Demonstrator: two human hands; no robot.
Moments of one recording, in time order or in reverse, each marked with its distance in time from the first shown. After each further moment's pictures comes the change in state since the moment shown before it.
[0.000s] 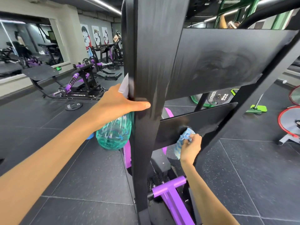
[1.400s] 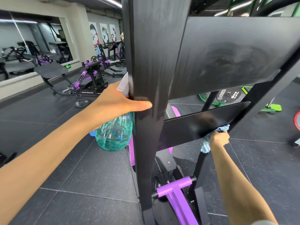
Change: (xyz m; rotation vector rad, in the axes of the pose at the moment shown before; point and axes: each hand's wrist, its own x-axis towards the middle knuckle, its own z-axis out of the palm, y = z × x) left_hand 0.004 -0.002 -0.001 -0.057 -0.034 0.051; right_hand 0.129 0.042 -0.005 -0.126 0.127 0.501
